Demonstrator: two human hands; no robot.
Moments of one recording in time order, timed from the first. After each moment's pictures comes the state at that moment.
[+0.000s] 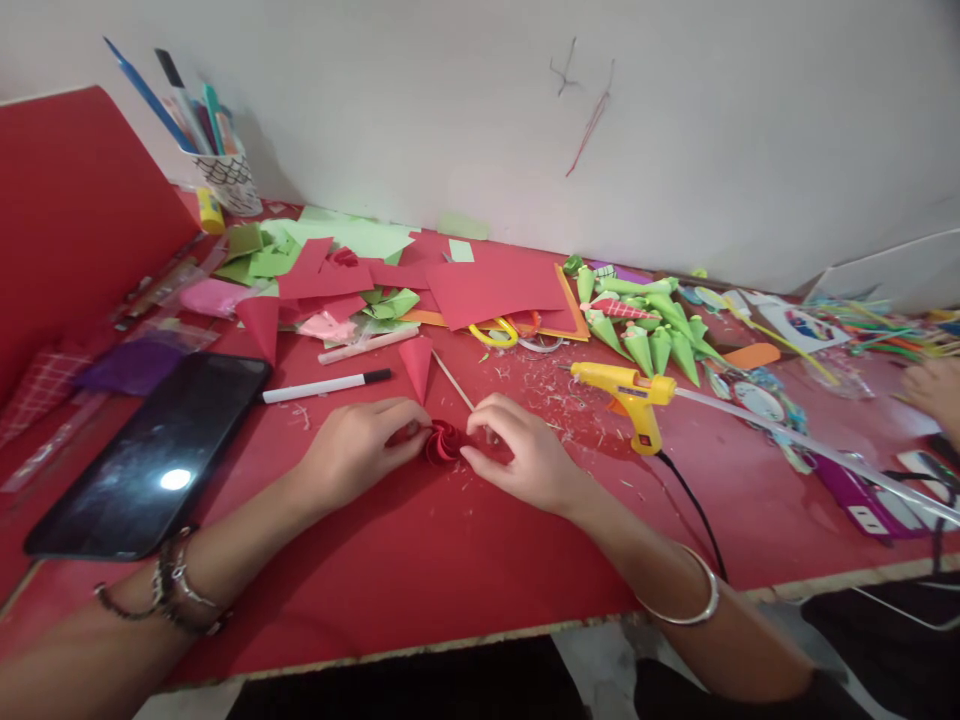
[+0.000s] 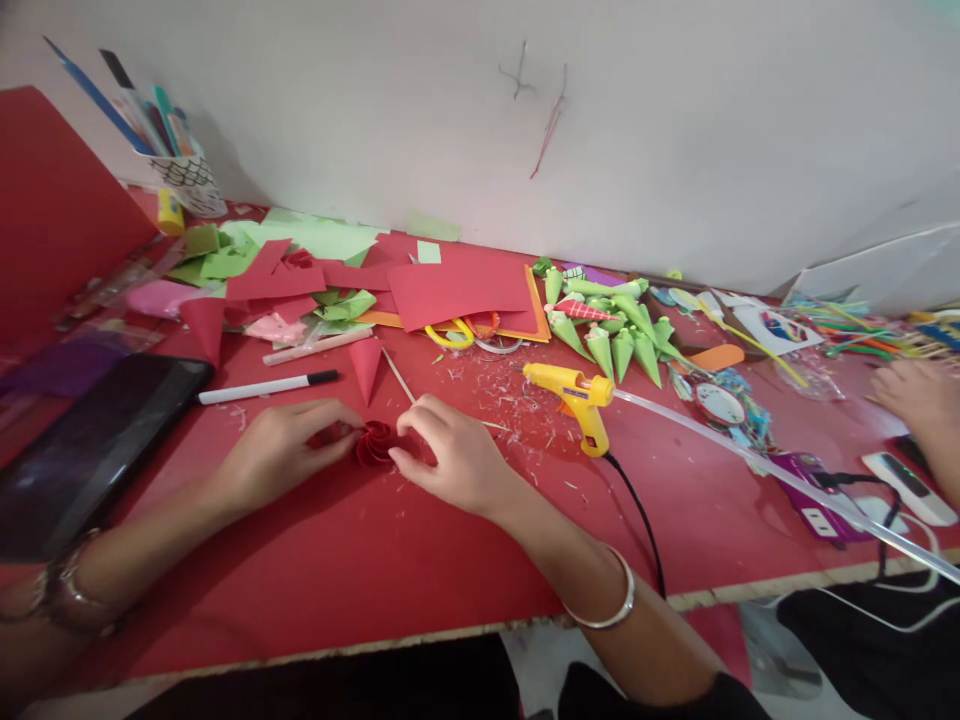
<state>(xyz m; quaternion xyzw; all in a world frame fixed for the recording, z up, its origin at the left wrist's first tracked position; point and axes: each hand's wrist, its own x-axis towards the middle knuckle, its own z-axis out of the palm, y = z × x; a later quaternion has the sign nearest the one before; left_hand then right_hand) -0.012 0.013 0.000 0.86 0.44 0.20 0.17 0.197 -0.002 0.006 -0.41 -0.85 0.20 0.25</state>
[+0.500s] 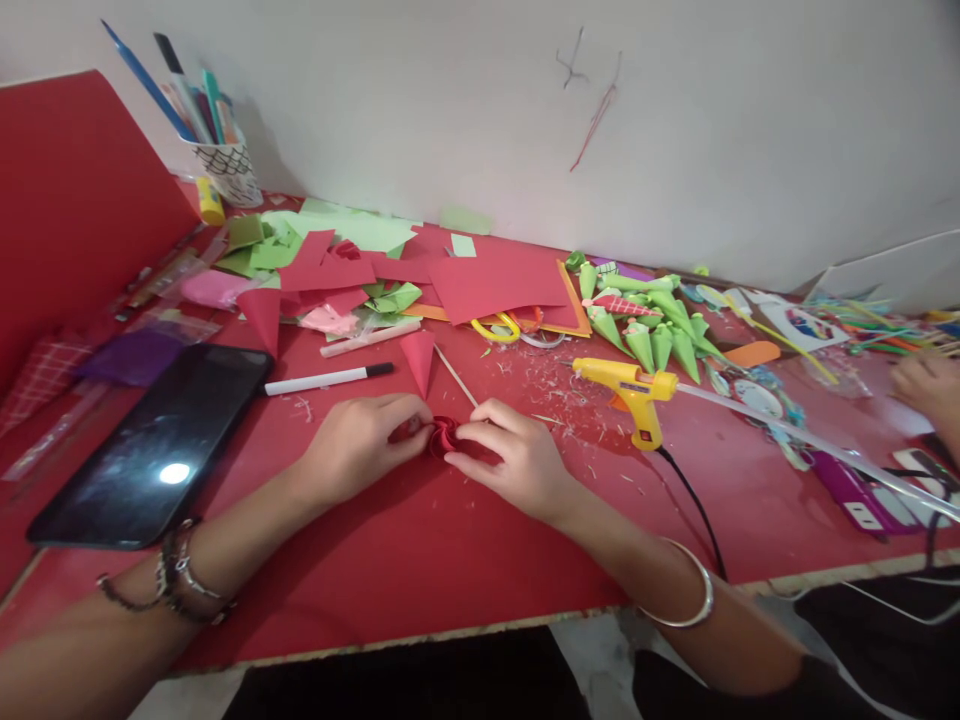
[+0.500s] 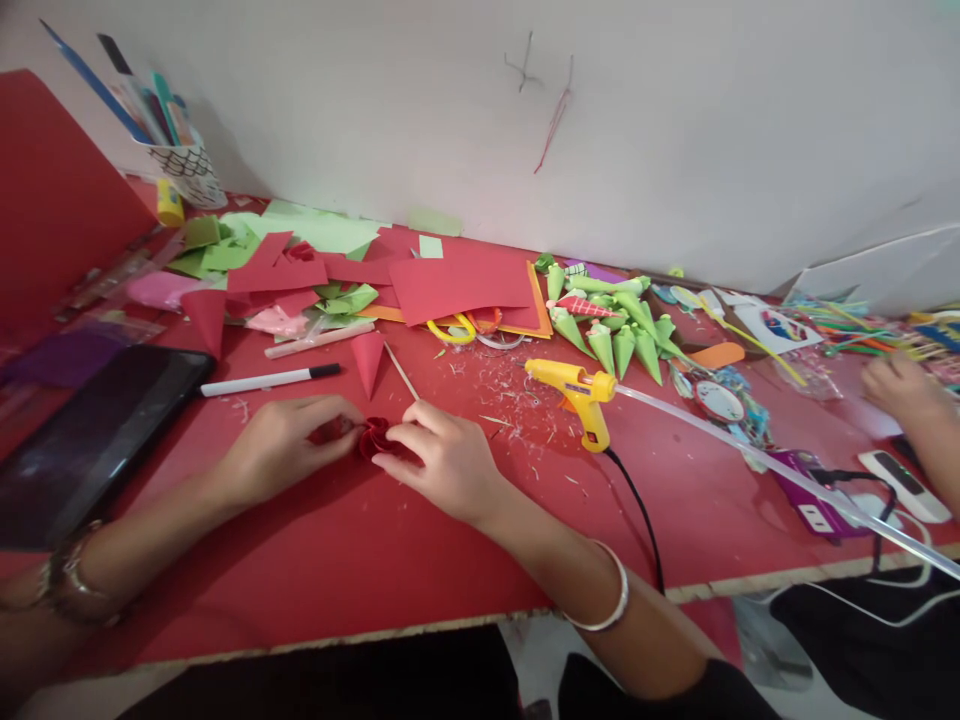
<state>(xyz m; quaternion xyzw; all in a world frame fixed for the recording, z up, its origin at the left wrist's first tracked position) -0.012 0.012 0.000 0.85 0.45 0.21 0.18 0.185 -0.010 -0.002 -0.41 -0.85 0.13 0.29</state>
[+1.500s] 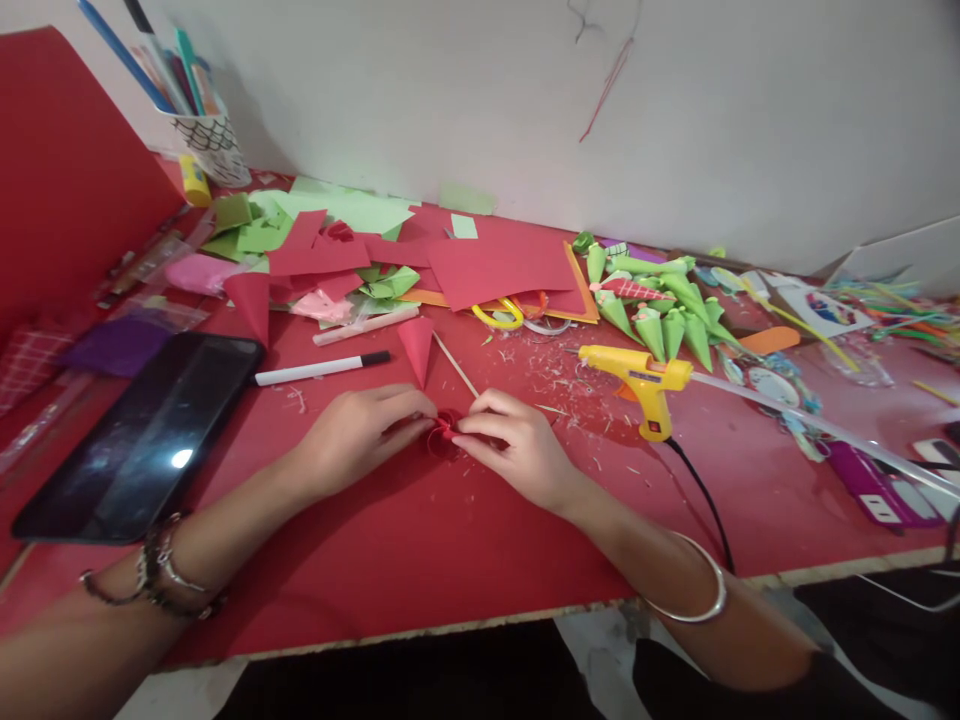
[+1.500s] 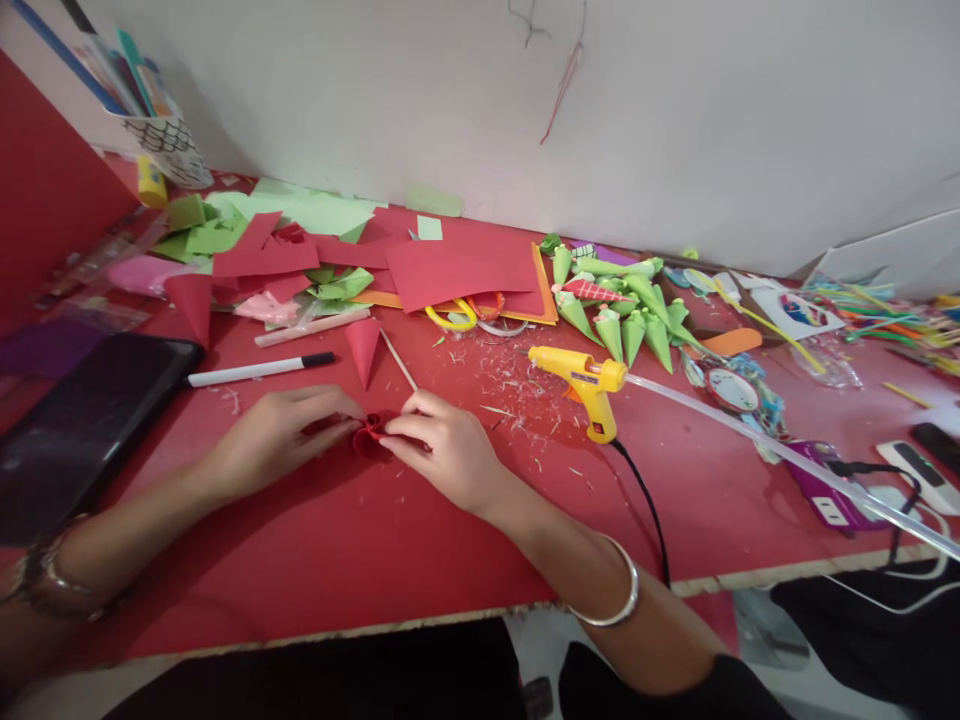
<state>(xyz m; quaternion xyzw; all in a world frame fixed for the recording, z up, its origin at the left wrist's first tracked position) -0.014 0.016 0.001 0.88 0.38 0.20 0.22 0.191 -0.006 -0.005 -0.40 -0.83 0.24 0.30</state>
